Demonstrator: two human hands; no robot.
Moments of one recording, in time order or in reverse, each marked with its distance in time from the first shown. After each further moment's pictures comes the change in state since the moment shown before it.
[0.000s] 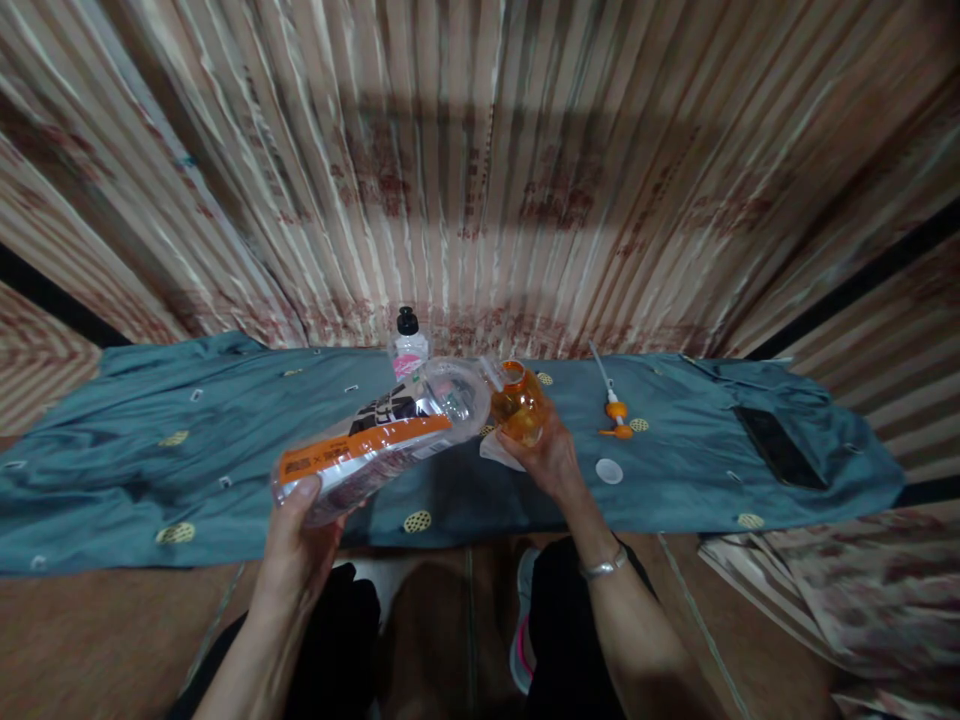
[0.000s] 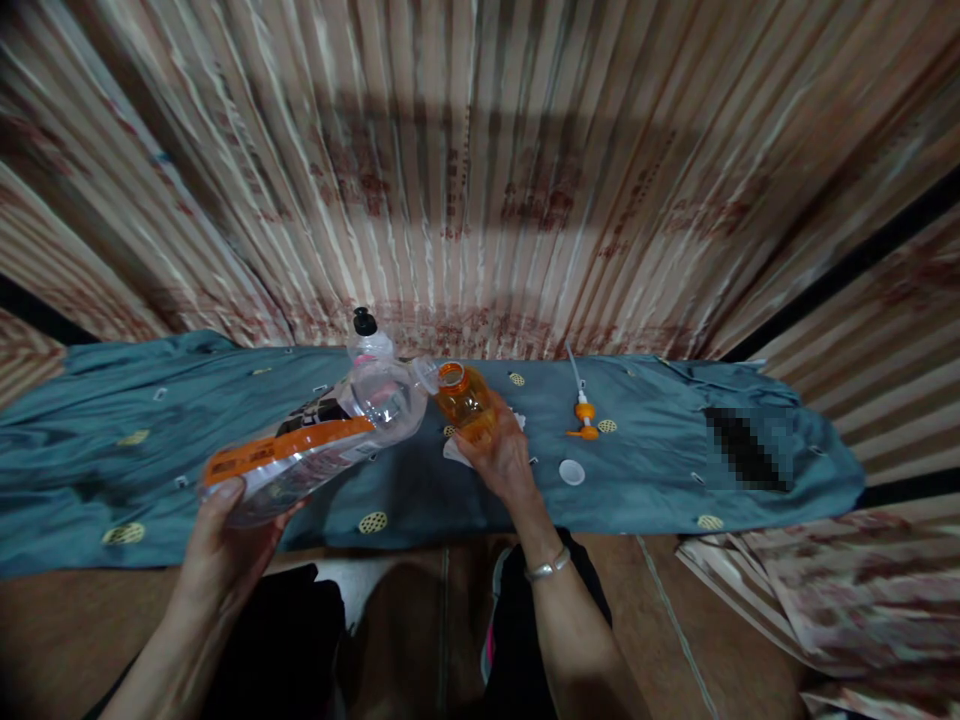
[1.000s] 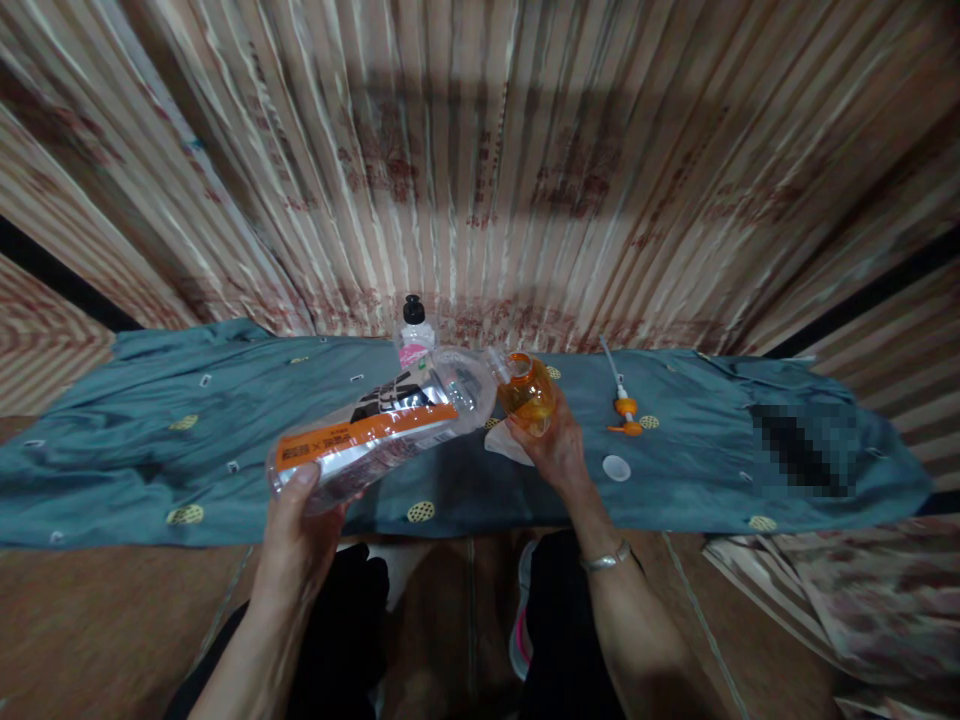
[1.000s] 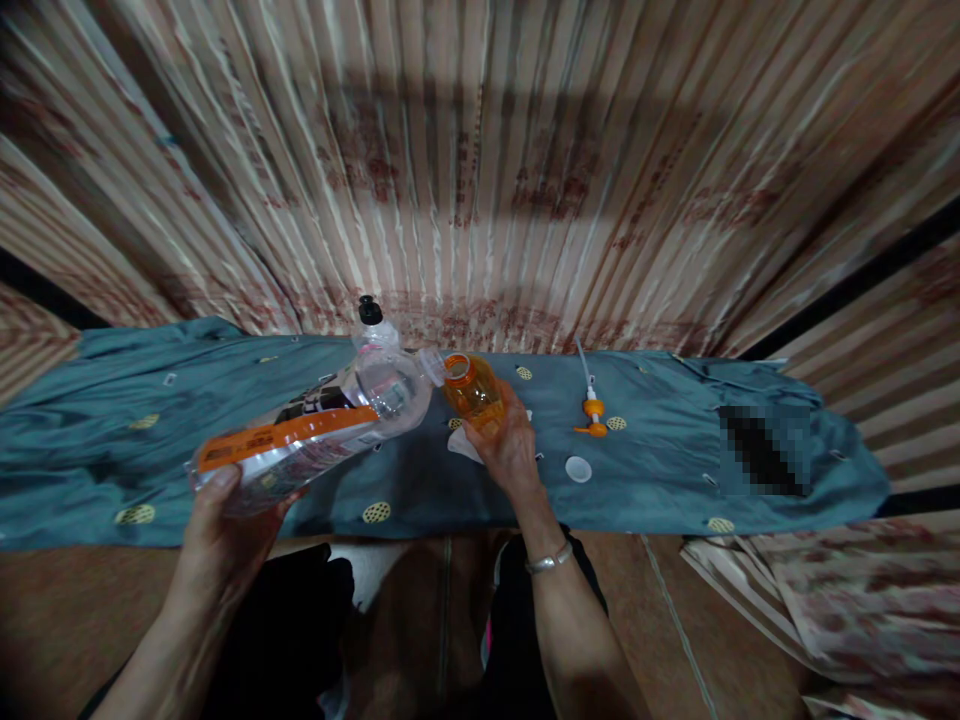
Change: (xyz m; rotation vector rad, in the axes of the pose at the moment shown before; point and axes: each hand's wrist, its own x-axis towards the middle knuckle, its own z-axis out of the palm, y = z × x) left_hand -0.005 0.000 0.008 0.043 0.044 0.096; right_hand 0.004 0.004 0.002 -0.022 0.037 -0.052
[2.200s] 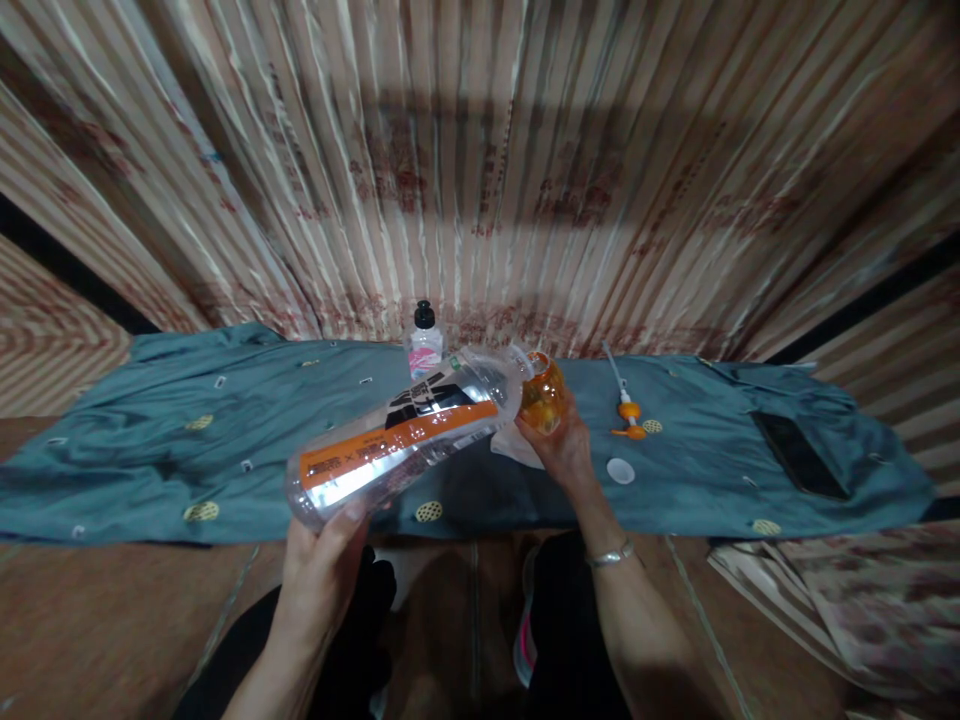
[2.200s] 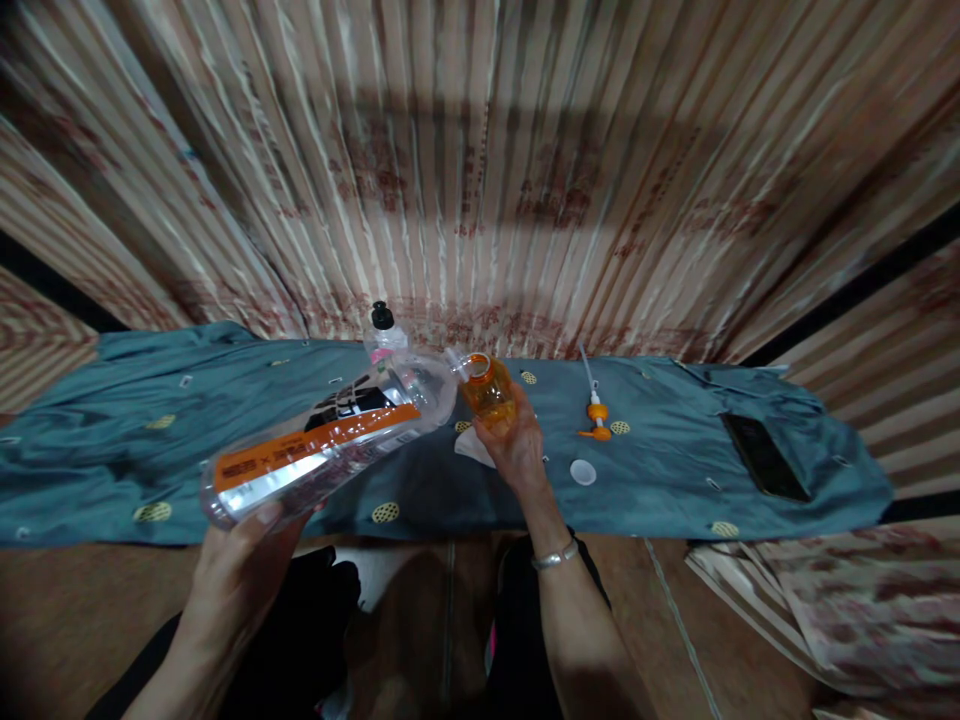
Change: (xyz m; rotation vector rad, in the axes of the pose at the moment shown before) left_hand -0.044 0.012 0.007 0.045 -0.056 -0.027; right_hand 0.001 0.015 0.003 -0.016 0.043 0.102
